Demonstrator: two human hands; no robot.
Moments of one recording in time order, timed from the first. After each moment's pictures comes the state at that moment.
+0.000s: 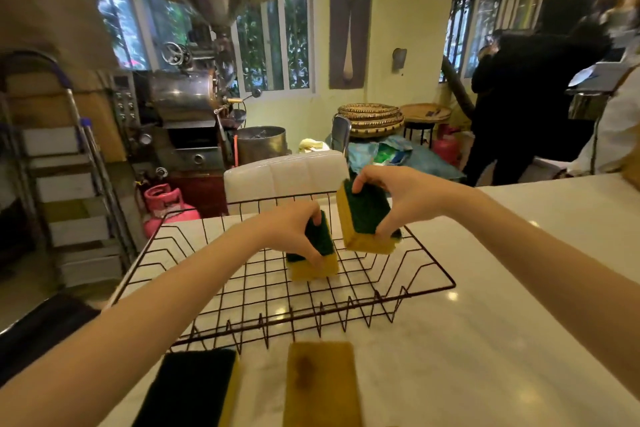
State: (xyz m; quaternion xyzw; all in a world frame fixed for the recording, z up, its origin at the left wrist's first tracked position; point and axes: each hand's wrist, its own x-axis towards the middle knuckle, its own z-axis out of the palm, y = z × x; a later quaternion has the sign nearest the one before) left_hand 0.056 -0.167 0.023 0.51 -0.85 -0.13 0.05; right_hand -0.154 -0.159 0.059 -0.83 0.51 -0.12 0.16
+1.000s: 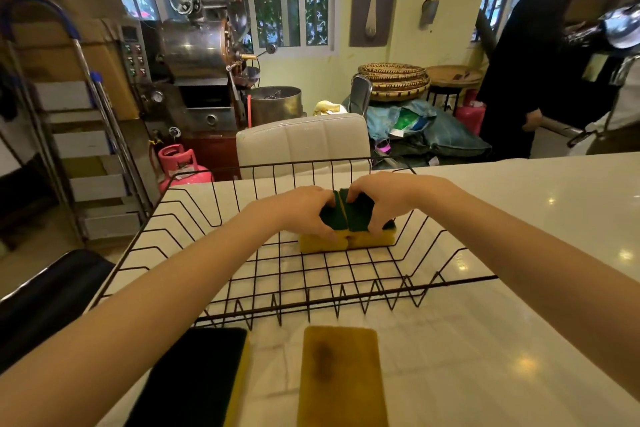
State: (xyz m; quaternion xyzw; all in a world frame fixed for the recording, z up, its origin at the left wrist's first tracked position) left_hand 0.057 -0.192 -0.011 0.52 -0.84 -0.14 -0.02; right_hand -0.103 -0.214 0.004 -0.85 0.50 0.09 0.11
